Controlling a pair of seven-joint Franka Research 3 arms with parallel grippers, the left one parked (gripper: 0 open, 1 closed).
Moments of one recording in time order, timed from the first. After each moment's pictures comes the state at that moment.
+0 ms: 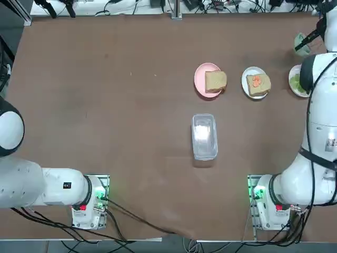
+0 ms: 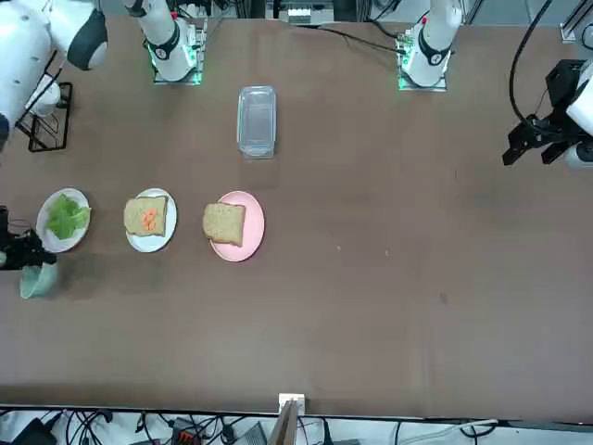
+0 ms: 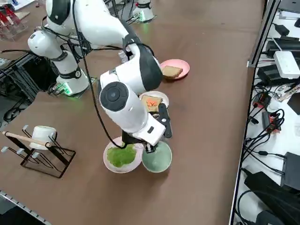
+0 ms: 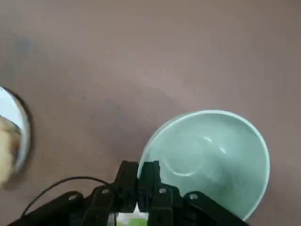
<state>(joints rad) 0.05 0.96 -0.83 -1.26 0.90 1.79 -1.39</state>
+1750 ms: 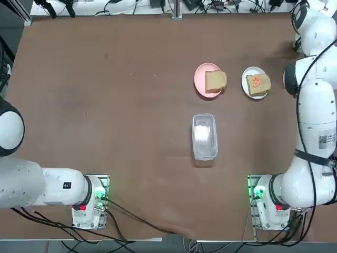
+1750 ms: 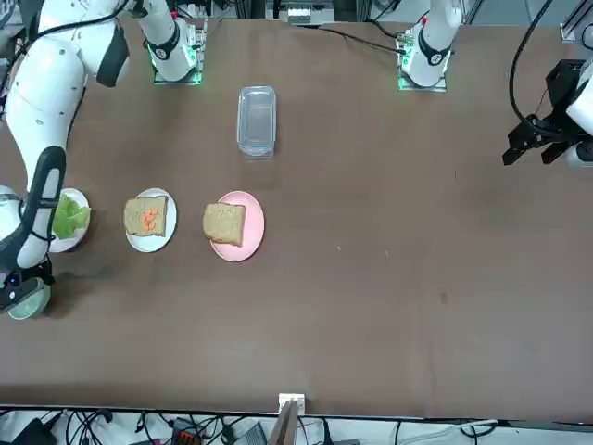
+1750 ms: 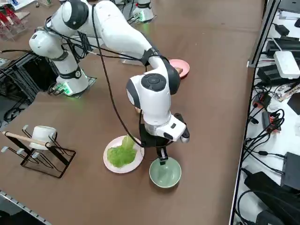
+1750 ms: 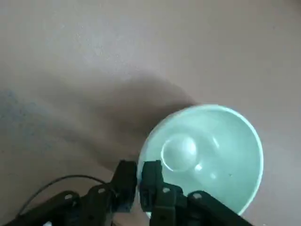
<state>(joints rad) 0.16 1.06 -0.81 -1.27 0.68 2.14 -1.27</state>
